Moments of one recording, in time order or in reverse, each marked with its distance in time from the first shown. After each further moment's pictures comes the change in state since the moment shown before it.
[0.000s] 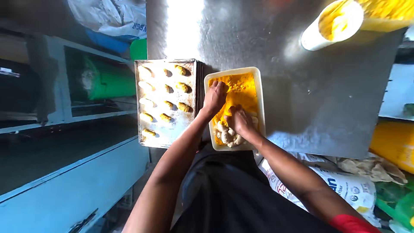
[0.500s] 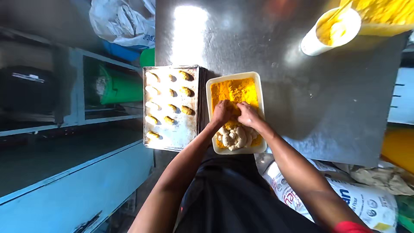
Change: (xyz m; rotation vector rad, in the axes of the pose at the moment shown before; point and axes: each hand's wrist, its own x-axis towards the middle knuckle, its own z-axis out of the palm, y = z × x) left_hand -0.050 0.015 0.037 -0.199 -0.067 -0.144; right_hand 0.037 0.045 -0.017 0.170 -0.103 -0.114
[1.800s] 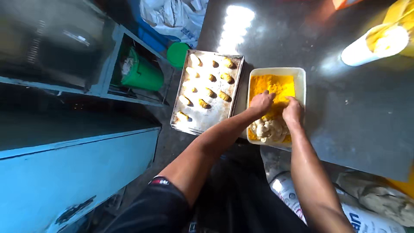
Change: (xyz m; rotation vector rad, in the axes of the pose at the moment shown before) left_hand -0.038 -0.009 -0.019 0.219 -0.039 0.311; right_hand -0.040 -0.030 0.041 -0.095 0.556 0.335
